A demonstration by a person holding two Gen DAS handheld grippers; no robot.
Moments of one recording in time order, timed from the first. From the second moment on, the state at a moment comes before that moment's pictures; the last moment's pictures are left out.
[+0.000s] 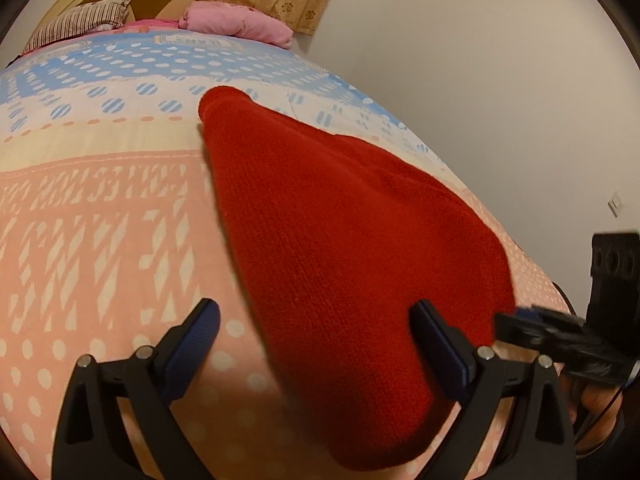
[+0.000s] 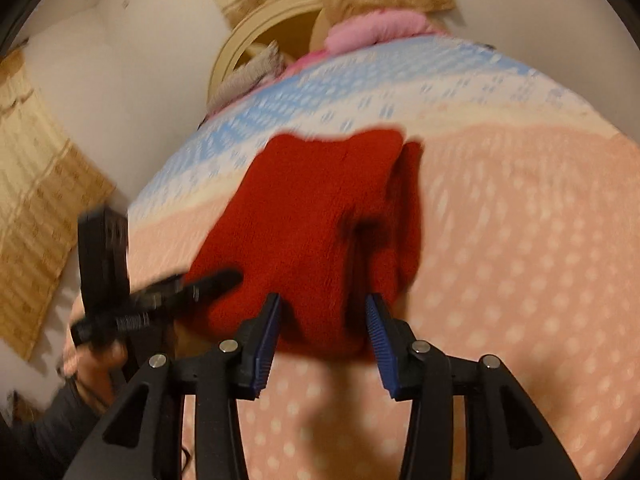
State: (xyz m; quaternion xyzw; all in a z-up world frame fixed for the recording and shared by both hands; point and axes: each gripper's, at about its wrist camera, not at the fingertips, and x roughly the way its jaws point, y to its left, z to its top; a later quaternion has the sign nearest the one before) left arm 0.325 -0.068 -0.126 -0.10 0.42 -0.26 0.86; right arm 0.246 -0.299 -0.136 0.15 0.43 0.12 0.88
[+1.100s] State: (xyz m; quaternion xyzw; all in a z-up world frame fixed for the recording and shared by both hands) left arm 0.333 -0.050 -0.130 -0.14 0.42 -0.23 0.87; right arm 0.321 -0.305 -0.143 0.06 0.45 0.08 0.89
